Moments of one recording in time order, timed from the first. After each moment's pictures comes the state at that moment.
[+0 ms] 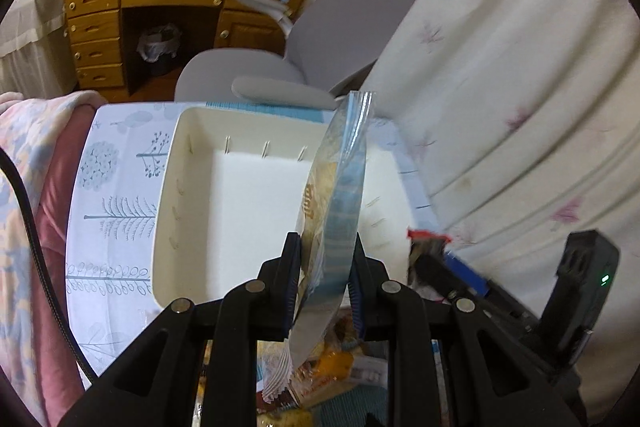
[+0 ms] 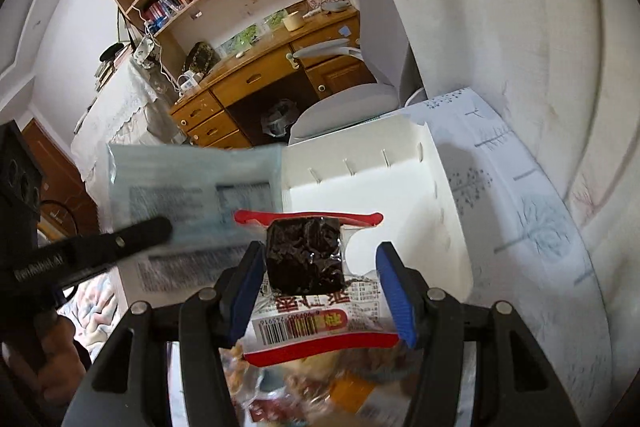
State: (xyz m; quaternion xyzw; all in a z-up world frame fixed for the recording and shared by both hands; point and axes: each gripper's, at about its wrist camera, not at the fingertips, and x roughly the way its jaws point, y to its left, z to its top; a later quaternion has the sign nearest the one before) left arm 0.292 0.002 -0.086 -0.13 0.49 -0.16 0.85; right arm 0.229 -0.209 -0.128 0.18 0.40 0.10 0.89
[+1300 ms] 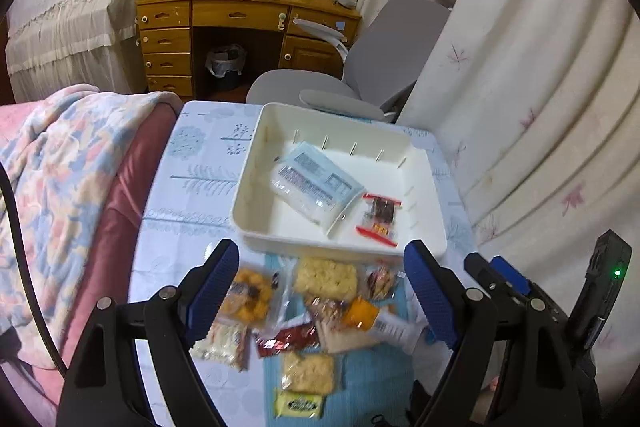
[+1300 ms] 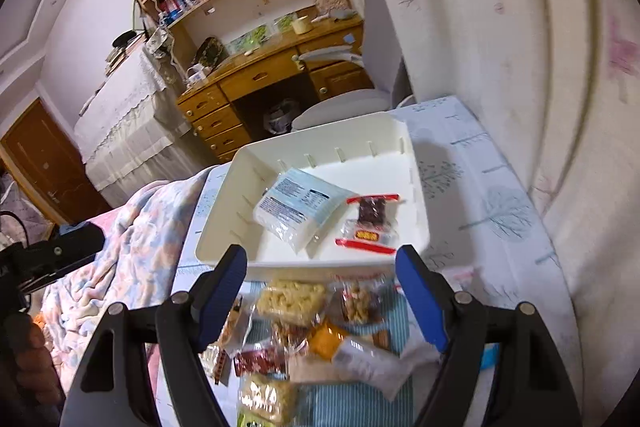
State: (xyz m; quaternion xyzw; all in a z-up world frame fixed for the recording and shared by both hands) left arm 0.161 0.025 -0.032 -0.11 0.45 -0.05 0.88; right arm 0.141 -0.220 -0.101 0.15 0.39 0.10 0.90
